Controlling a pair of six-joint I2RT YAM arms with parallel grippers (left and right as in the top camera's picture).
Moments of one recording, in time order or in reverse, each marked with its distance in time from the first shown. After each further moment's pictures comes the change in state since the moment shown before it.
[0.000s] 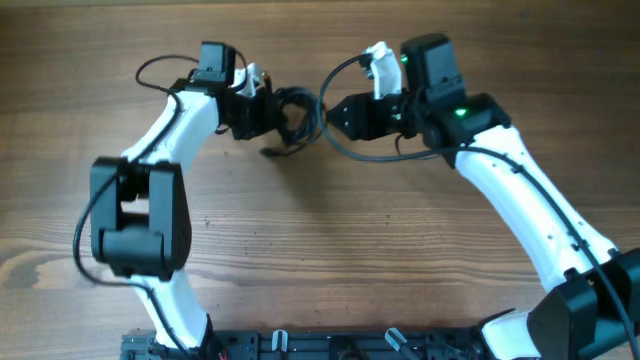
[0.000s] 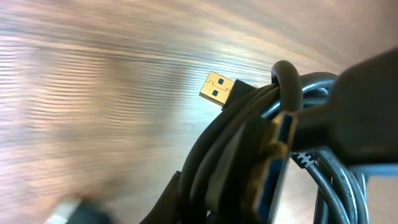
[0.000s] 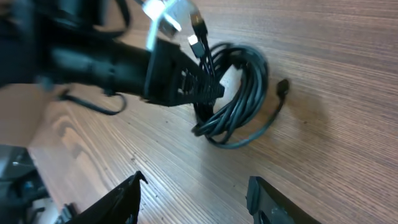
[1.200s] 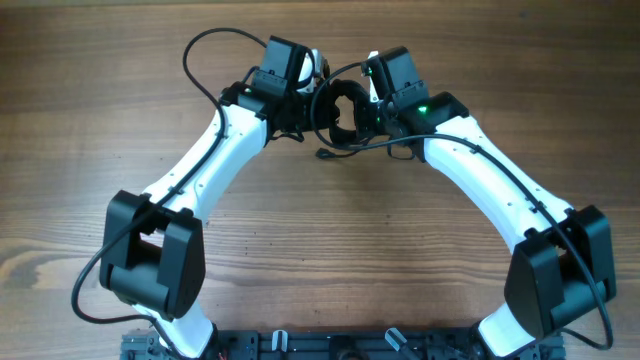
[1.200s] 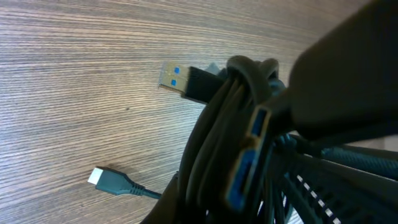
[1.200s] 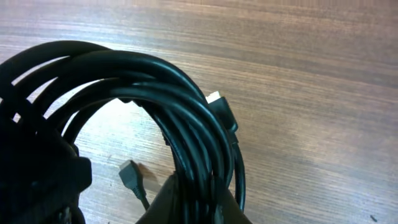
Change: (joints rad) left arm -0.264 -0.142 0.021 0.055 -0.146 -0.047; right arm 0.042 0.148 0.000 0.014 0.525 0.016
